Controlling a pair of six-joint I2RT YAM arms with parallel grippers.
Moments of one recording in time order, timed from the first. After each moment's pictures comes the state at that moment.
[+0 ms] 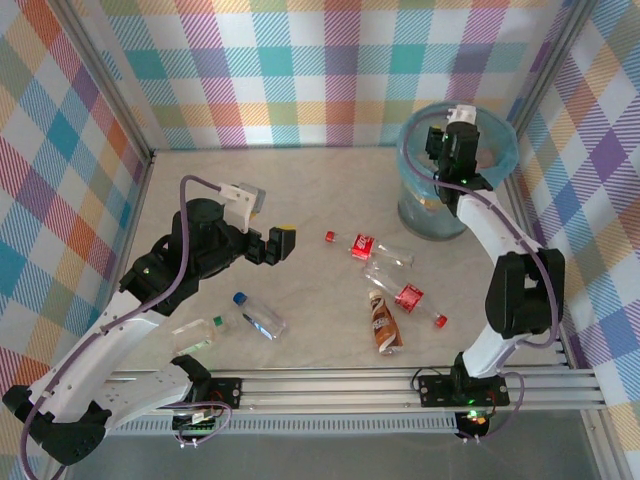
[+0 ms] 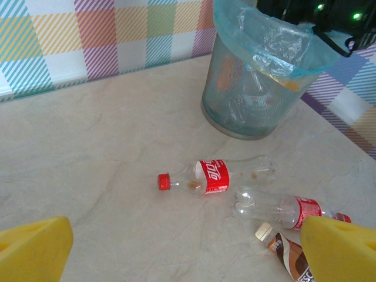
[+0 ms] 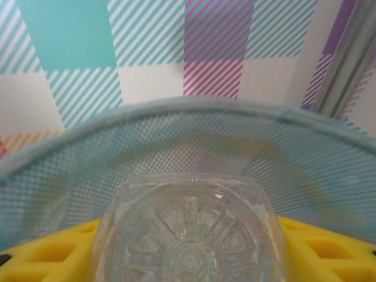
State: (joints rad) left arm -0.65 0.95 1.16 -0.61 0.01 -0.18; right arm 0.15 1.68 1.35 0.11 0.35 0.03
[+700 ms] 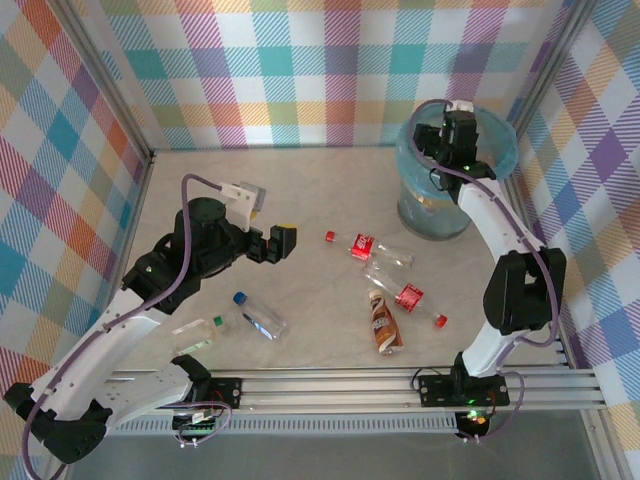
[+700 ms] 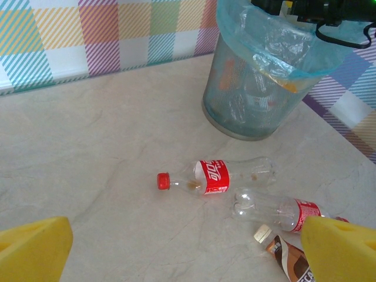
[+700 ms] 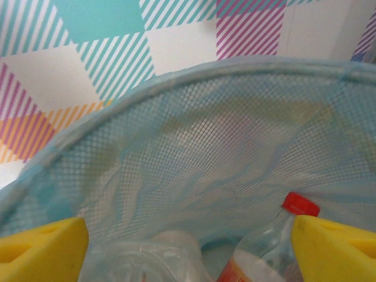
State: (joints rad) left arm -0.65 0.97 1.16 -0.60 0.00 -0.21; right arm 0.16 1.69 1.50 -0.19 0.23 0.21
